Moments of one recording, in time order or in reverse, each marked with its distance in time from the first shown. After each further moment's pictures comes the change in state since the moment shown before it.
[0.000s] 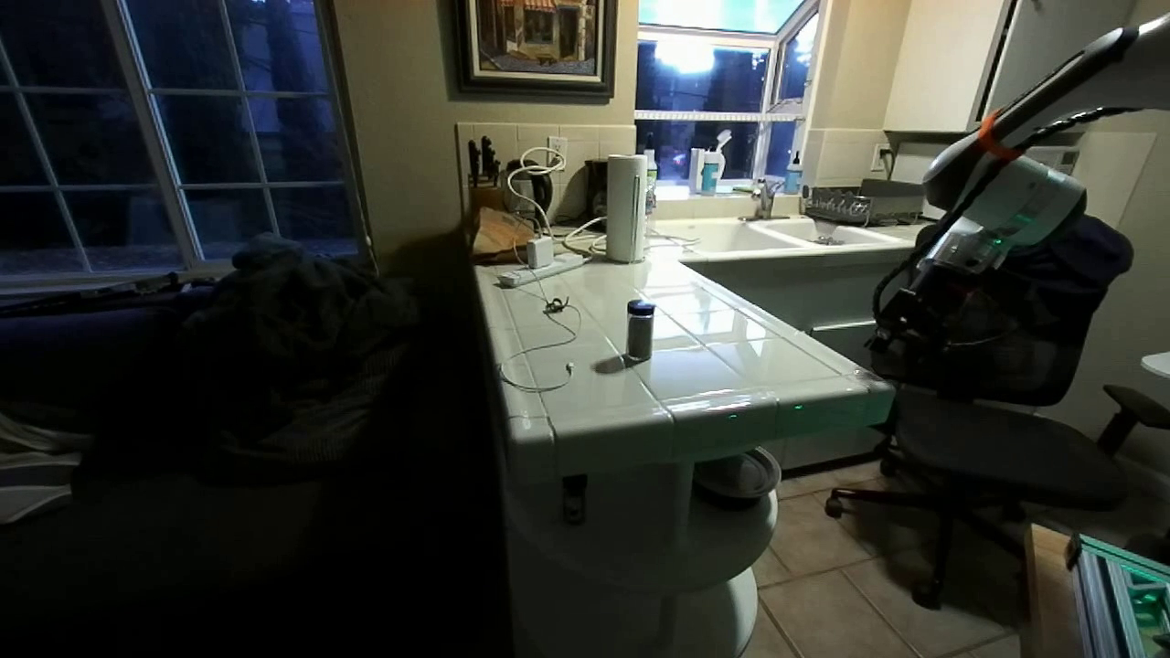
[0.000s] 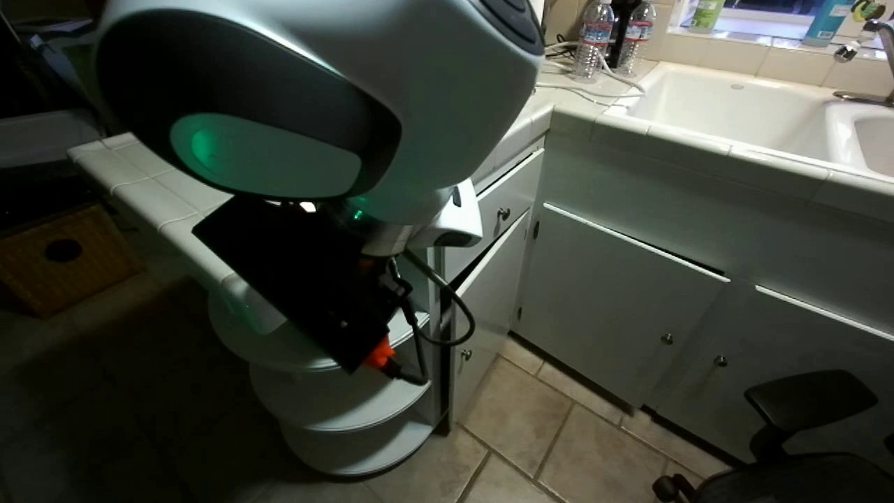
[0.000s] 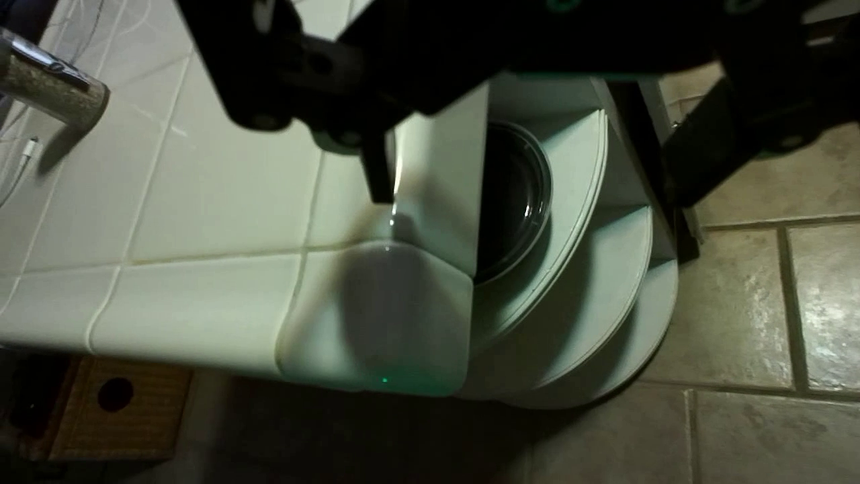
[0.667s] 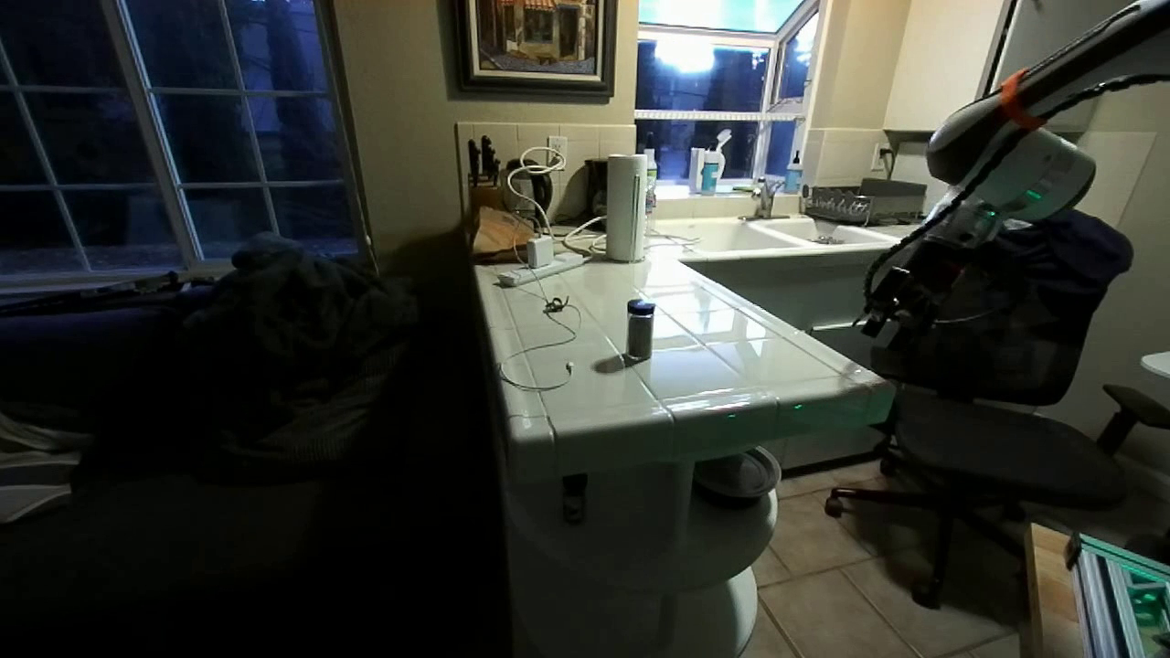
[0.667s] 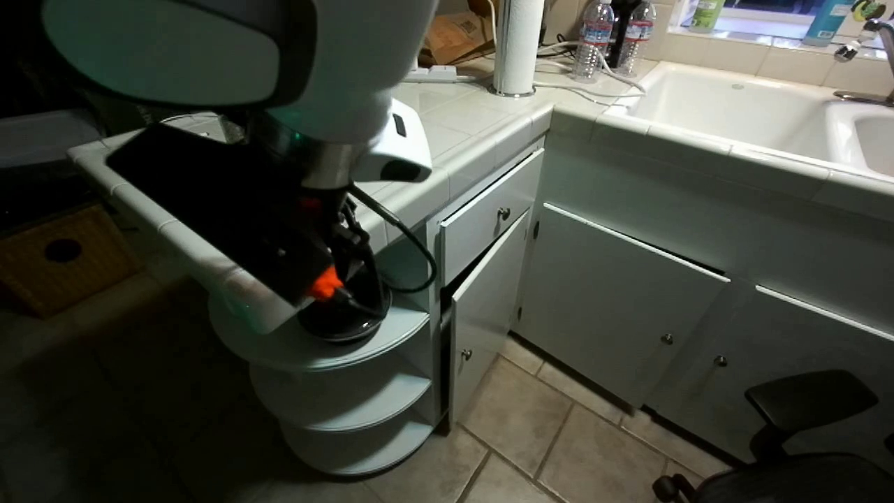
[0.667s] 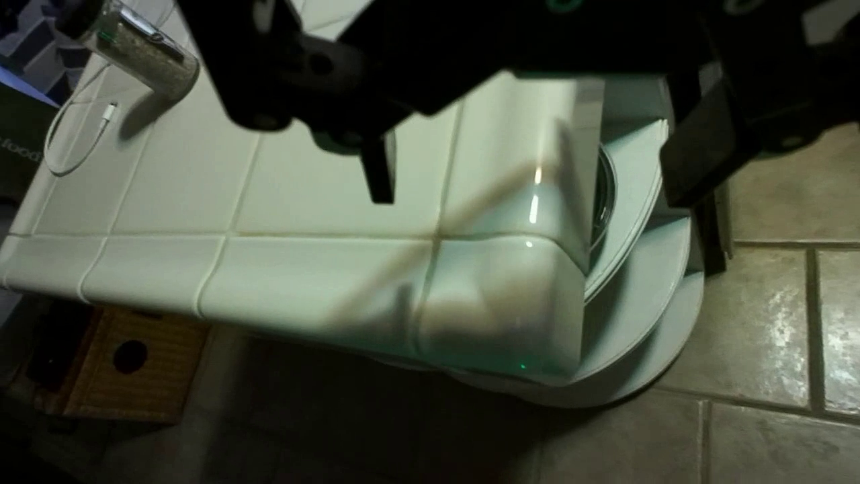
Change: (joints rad) arm 0.115 -0.153 -0.019 -0.048 -0.106 0.000 0.111
